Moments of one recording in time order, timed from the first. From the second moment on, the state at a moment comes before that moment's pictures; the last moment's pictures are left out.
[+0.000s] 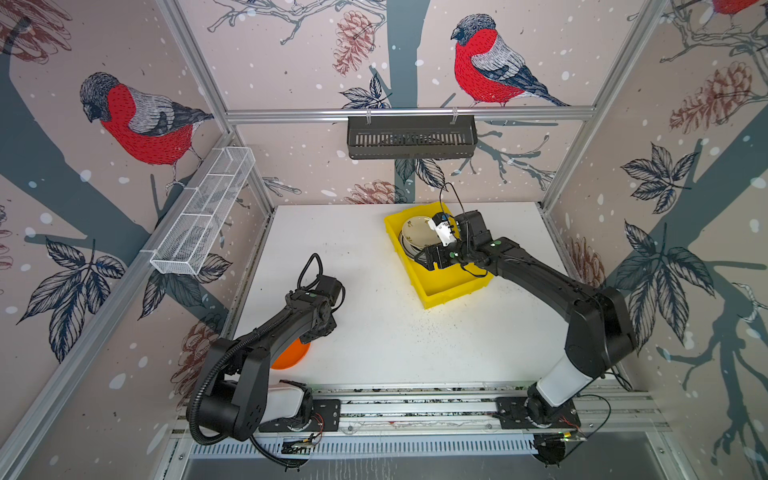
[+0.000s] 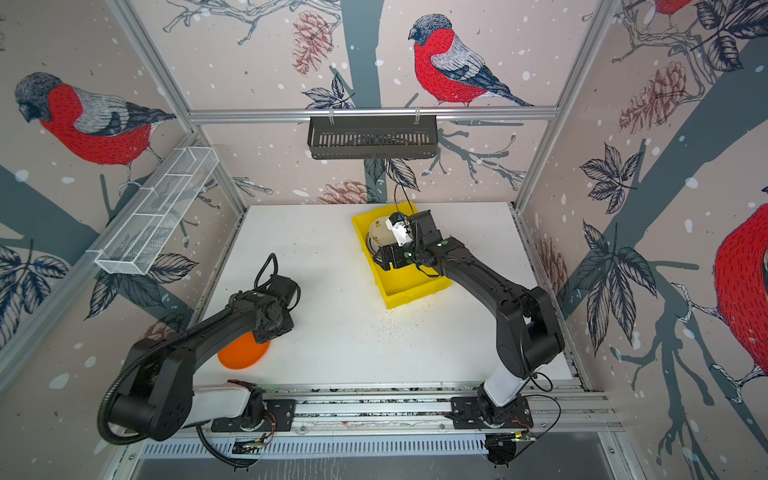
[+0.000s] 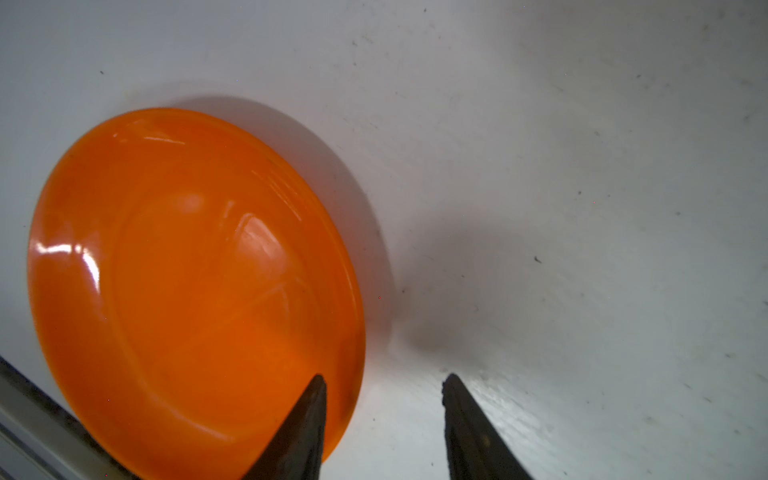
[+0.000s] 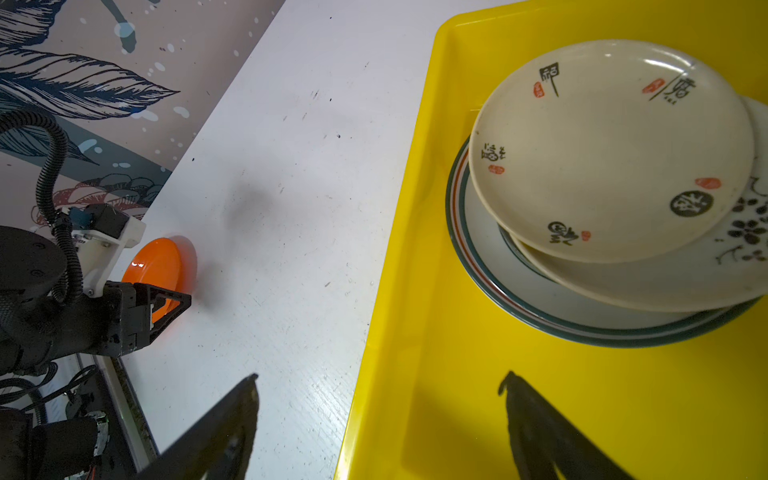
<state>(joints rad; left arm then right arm) -0.28 1.31 0.65 -0.79 -0.32 -0.80 0.52 1.65 1.29 -0.39 -0.41 0.16</state>
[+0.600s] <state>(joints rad) -0.26 1.41 0.65 -0.72 -0.42 -0.84 0.52 1.65 1.29 -0.39 -0.41 0.15</state>
